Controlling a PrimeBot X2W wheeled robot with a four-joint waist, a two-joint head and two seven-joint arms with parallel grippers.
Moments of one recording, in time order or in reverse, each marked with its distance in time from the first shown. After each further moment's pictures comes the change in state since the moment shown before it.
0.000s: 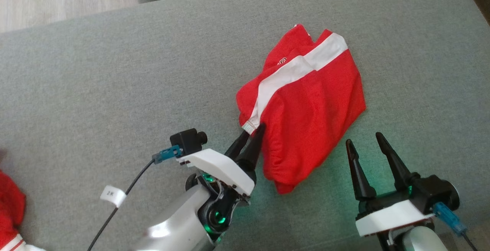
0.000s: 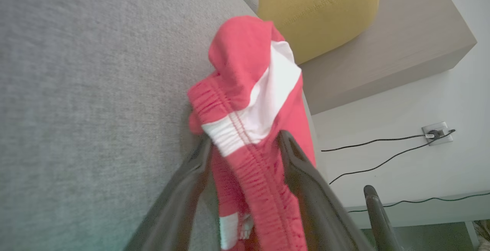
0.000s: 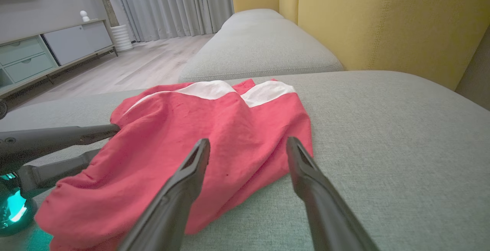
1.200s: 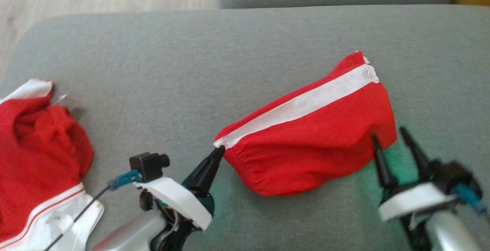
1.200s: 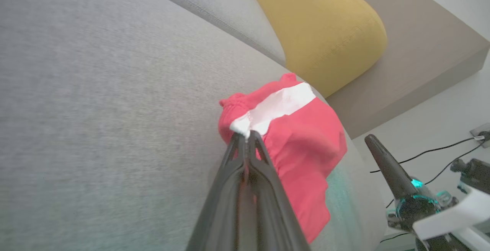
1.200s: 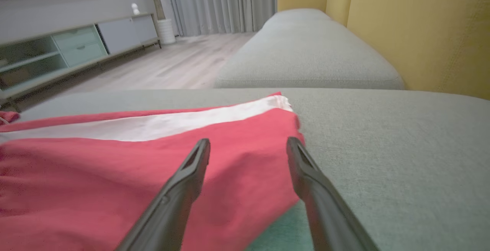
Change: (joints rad) left arm 0.067 0.318 -0.159 -0.266 0.067 -0.001 -0.122; right arm -0.059 -0.074 -0.032 0.116 0.072 0.000 0.000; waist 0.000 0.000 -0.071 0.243
